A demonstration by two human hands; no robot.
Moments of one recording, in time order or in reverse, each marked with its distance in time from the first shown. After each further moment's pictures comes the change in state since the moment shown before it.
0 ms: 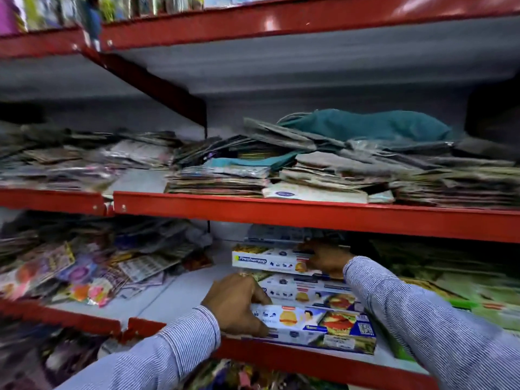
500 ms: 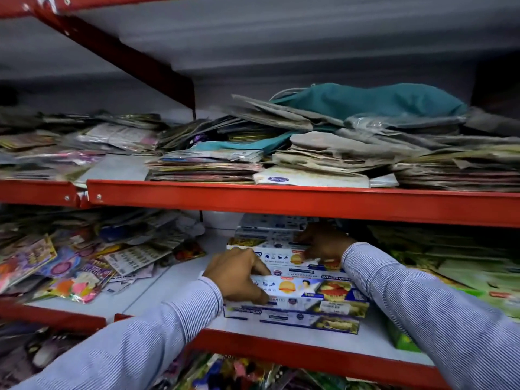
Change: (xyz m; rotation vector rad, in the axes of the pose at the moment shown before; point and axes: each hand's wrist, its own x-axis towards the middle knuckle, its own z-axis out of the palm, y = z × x) left_hand 0.050 -0.009 -0.002 -0.005 -0.002 -0.039; right_hand 0.021 0.016 -0.002 -0.151 -0.006 -0.010
